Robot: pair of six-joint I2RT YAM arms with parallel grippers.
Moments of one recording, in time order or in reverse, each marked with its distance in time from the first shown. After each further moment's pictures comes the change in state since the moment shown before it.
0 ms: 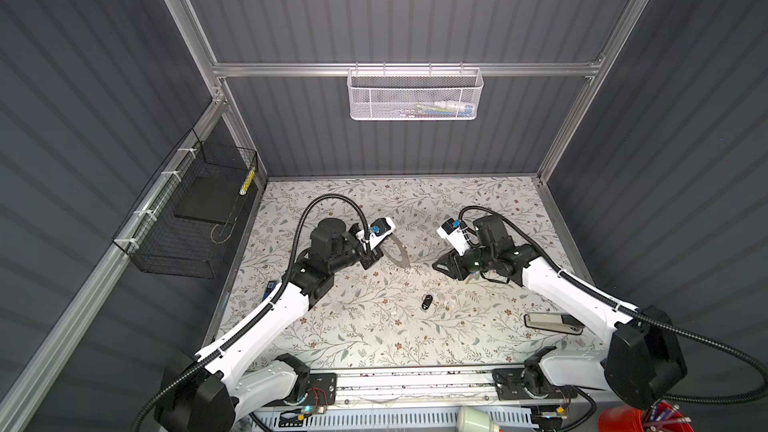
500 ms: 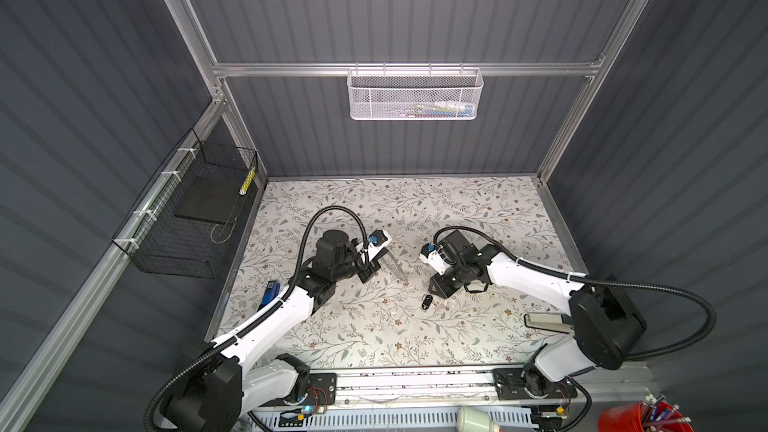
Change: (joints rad) left arm 0.063 0.041 -0.155 0.056 0.058 -0.064; right arm 0.199 0.266 0.092 -0.179 0.283 0.018
